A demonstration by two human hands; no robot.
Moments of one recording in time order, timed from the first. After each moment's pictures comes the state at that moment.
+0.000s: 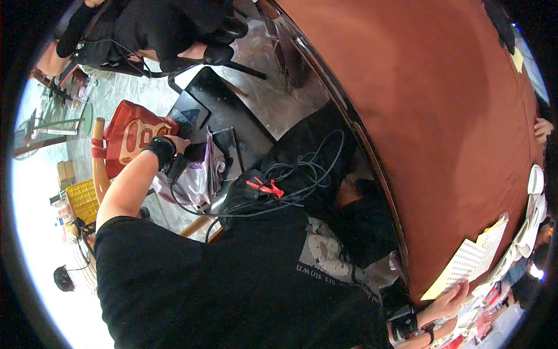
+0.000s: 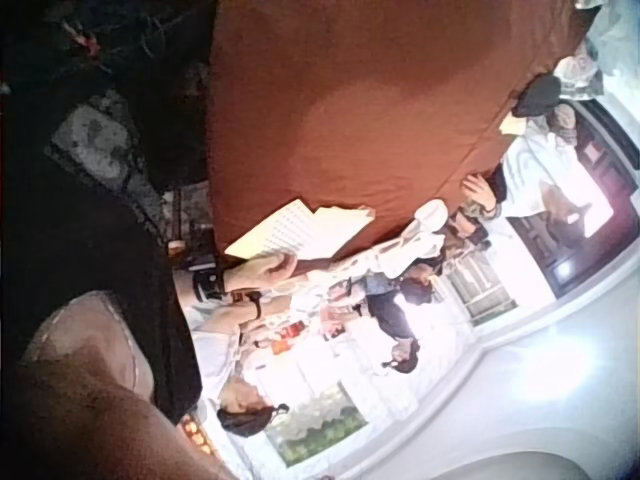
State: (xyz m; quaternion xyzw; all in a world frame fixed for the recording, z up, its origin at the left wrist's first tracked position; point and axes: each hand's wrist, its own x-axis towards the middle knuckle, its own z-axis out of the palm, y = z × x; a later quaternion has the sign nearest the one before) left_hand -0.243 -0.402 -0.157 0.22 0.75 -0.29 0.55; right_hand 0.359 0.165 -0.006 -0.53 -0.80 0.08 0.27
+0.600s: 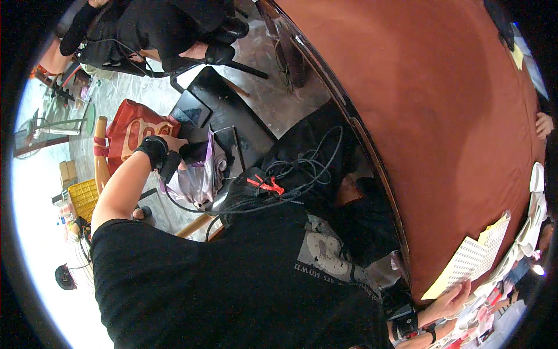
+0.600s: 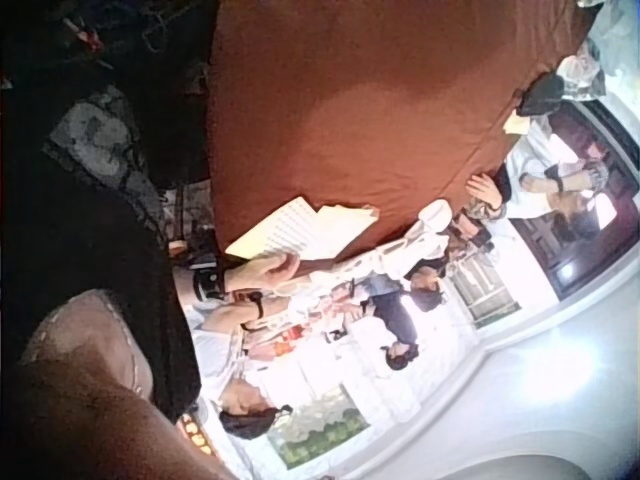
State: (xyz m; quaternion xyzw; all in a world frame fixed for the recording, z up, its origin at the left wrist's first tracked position) left_hand -0.224 -0.354 -0.075 0.14 0.77 -0.26 0.57; right_hand 0.363 0.166 -0.009 -0.54 -0.78 0.09 0.31
